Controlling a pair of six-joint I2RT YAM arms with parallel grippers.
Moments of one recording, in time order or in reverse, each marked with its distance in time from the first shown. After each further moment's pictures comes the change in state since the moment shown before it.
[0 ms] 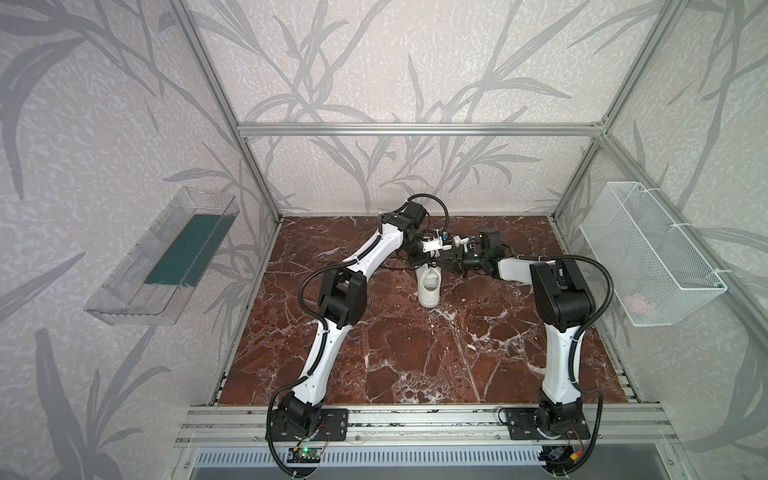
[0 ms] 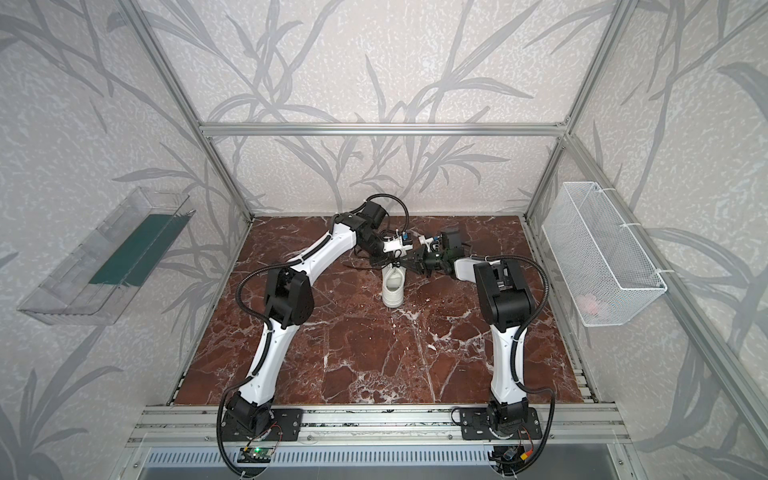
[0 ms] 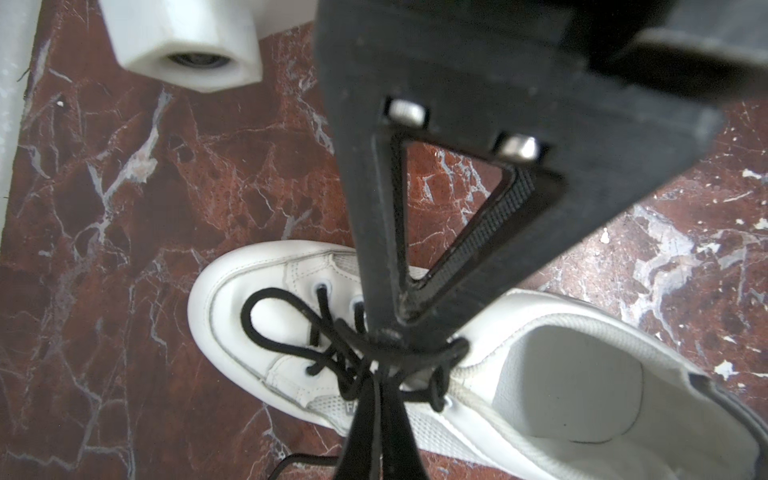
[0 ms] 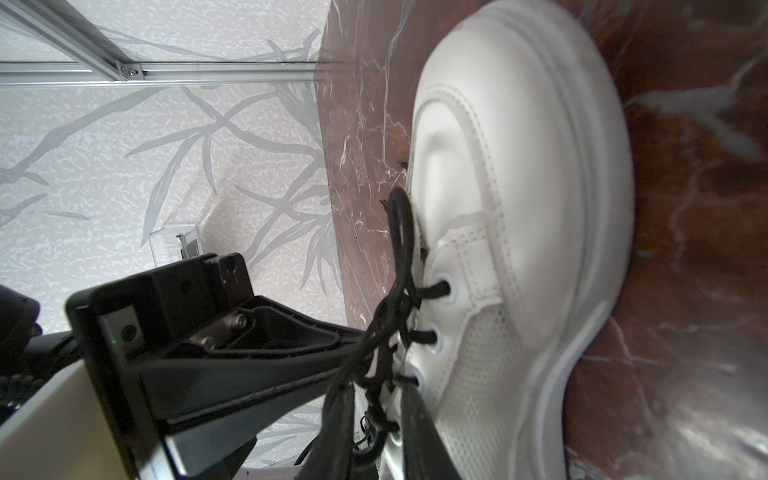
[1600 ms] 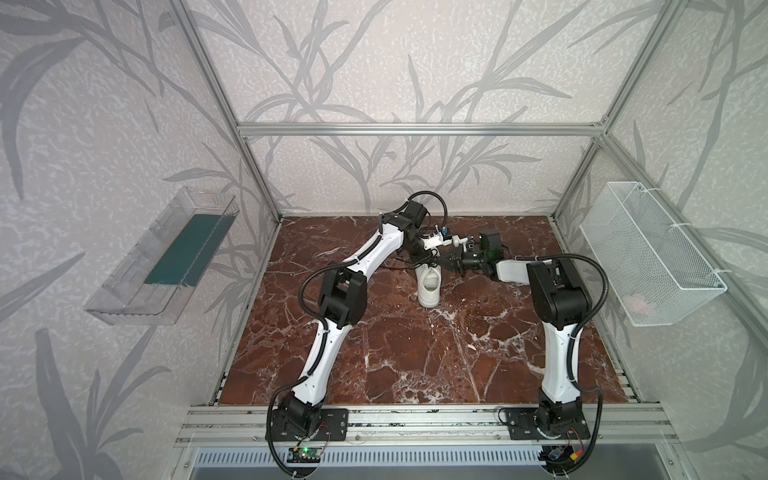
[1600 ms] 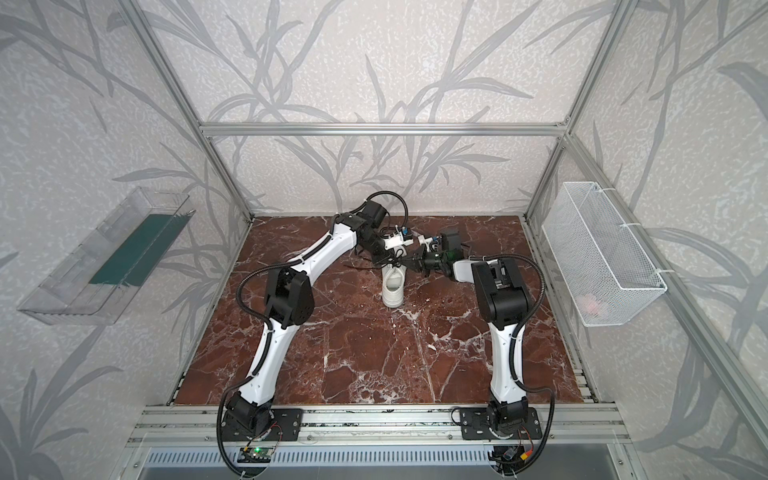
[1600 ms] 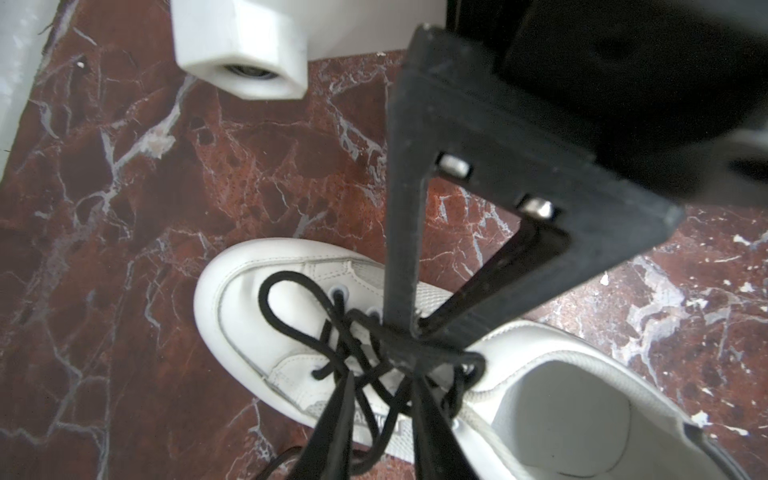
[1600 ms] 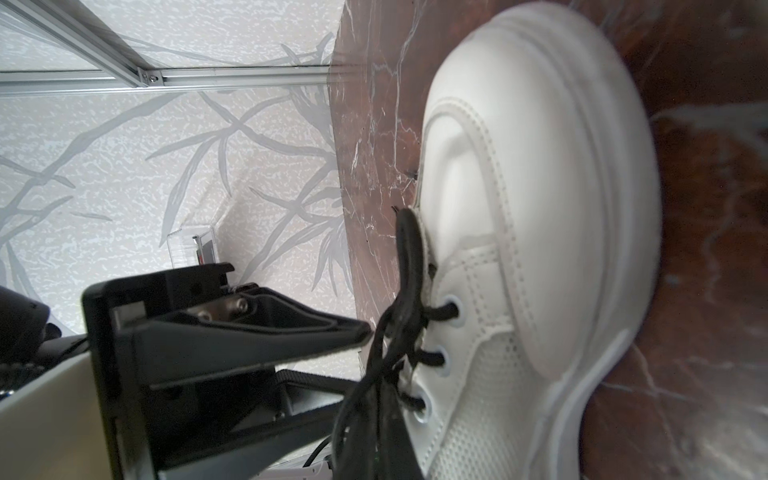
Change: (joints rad) left arm 0.013 0.001 0.000 0.040 0.000 -0.166; right arm 0.009 0.031 -0.007 0.109 -0.019 0.064
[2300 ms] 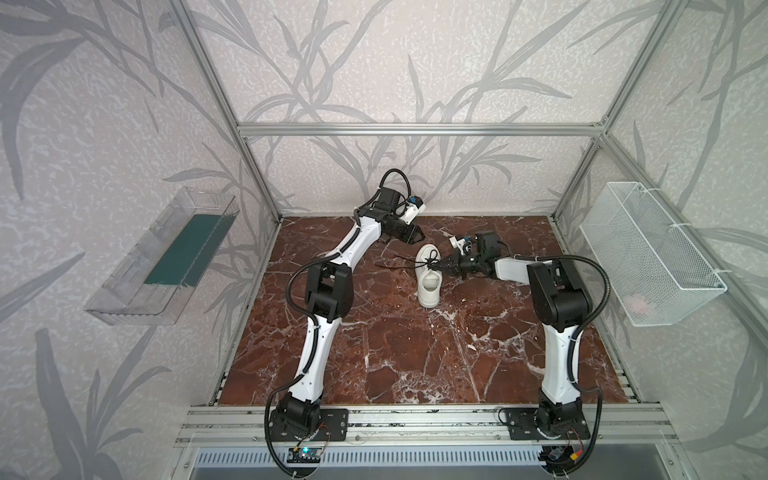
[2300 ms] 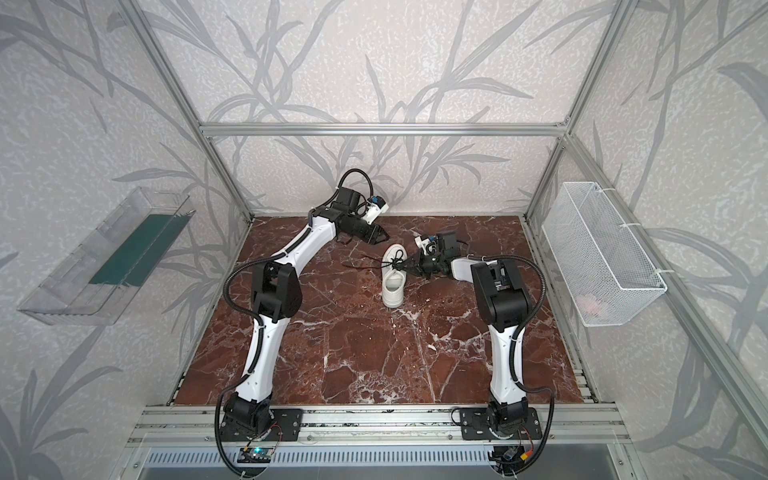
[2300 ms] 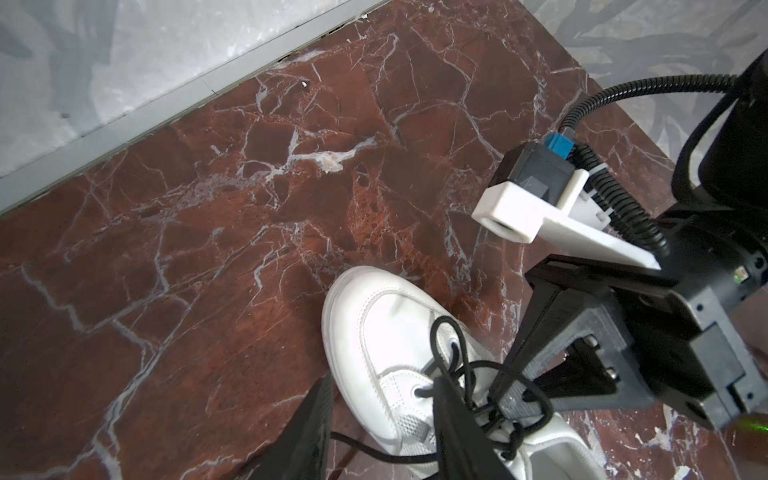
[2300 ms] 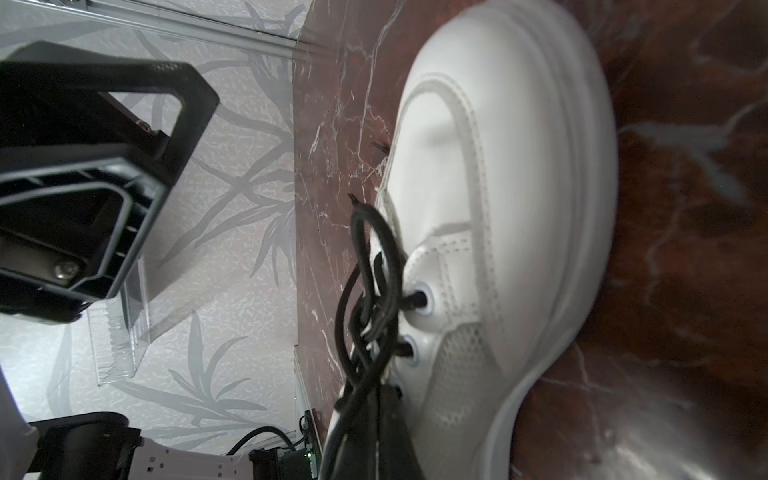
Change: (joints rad) left arm 0.130 -0.006 -0.013 0.240 0.190 -0.570; right arm 0.025 -0.026 0.032 -0.242 0.096 -0.348
